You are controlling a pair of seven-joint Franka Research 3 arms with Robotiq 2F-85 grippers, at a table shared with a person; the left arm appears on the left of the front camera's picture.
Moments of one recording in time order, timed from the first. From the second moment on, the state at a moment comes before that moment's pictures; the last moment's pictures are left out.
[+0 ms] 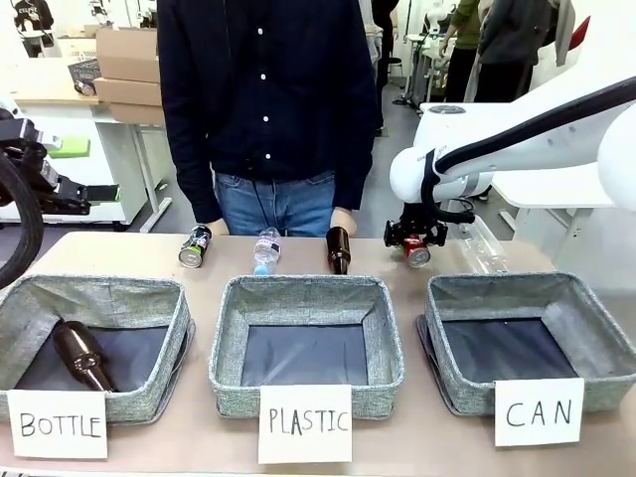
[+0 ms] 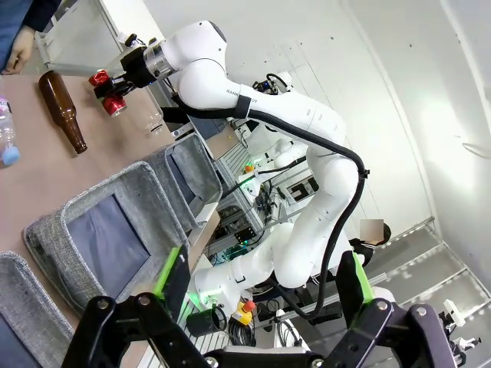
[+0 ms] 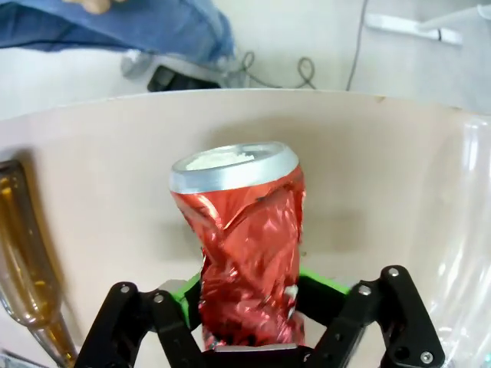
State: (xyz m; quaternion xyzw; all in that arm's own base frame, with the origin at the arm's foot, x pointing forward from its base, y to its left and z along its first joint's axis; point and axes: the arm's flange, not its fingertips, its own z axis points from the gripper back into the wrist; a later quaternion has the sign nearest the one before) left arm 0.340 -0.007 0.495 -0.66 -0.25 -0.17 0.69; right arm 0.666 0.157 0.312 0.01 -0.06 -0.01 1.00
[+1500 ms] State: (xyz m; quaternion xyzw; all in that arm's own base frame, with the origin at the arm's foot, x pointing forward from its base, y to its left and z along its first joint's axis) left arm 0.340 -0.008 0.495 -0.66 -0.25 -0.17 0.69; right arm 0.404 0.008 0.443 0.17 -0.10 0.19 0.96
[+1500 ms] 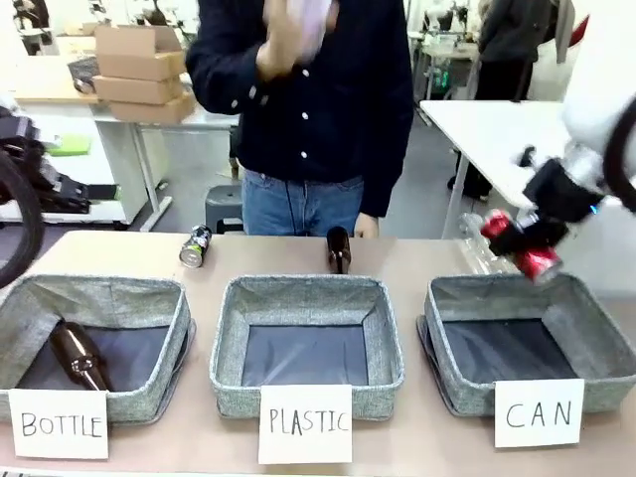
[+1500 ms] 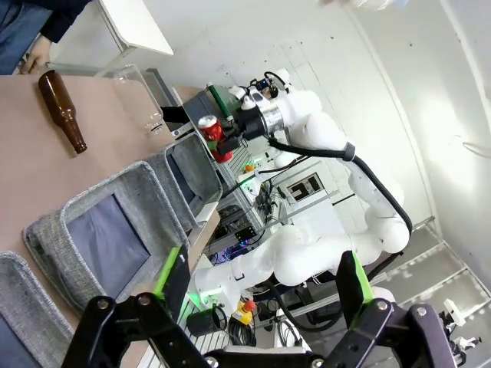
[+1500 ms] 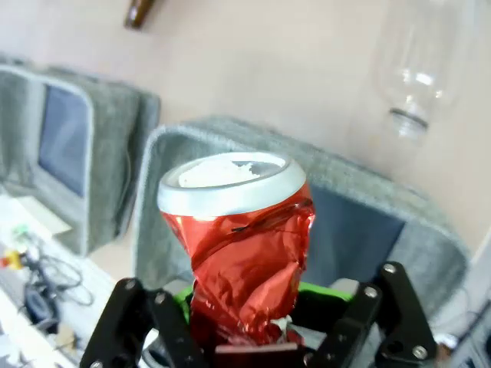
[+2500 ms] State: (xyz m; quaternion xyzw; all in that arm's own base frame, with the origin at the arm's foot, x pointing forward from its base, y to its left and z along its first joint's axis) left arm 0.340 -0.008 0.495 -0.66 -0.25 -0.17 0.69; right arm 0.403 0.007 0.425 0.20 -0.09 0.18 0.96
